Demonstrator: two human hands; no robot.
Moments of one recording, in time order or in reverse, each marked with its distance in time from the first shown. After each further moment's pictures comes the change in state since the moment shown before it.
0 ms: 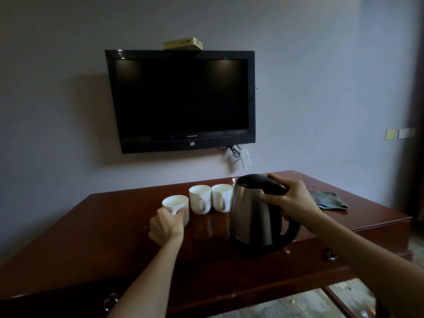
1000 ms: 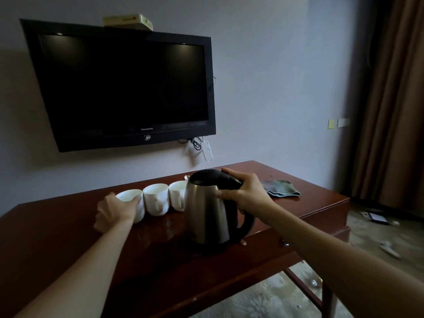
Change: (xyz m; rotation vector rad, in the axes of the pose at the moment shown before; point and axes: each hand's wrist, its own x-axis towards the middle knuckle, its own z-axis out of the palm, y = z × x) left_hand 0.034 0.040 0.005 0.047 -0.079 0.031; right_hand 0.023 0.023 0.001 0.065 -0.053 0.033
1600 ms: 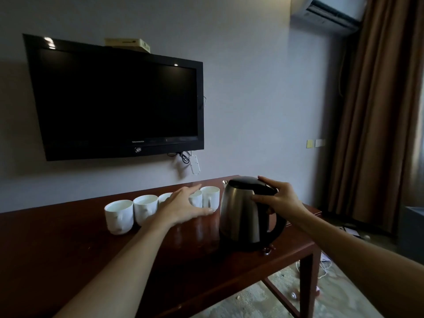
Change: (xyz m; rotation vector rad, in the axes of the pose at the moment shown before) left_hand -0.094 0.083 0.010 0.100 -0.695 0.780; right_hand -0.034 0.010 -0.104 -0.055 0.233 0.097
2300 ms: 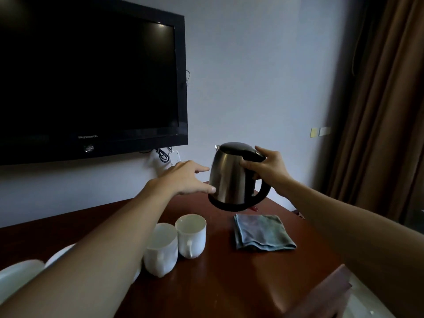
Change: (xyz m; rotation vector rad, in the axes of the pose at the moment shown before) left_hand 0.285 0.021 0.015 0.156 -0.111 0.050; right_hand 0.294 0.066 0.018 0.045 0.081 0.041
